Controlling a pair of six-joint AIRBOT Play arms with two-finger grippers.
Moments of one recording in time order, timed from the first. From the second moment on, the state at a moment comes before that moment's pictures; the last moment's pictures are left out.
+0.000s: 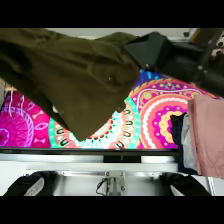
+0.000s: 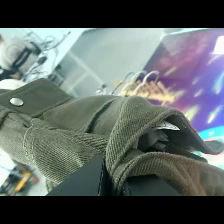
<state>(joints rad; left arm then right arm) 0.00 -0.88 1.83 0.92 -1.35 -1.39 0.39 -0.91 1.47 -0.87 0.89 1.67</state>
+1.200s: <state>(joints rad) 0.01 -1.56 1.67 0.88 -1.41 -1.37 0.49 -1.40 1.34 -1.42 0.57 2.45</state>
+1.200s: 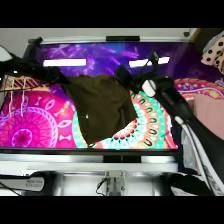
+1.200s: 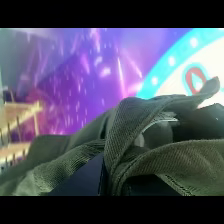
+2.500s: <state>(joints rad) -0.29 -1.46 1.44 1.17 -1.35 -1.51 0.37 -1.57 1.34 -1.41 0.96 1.86</state>
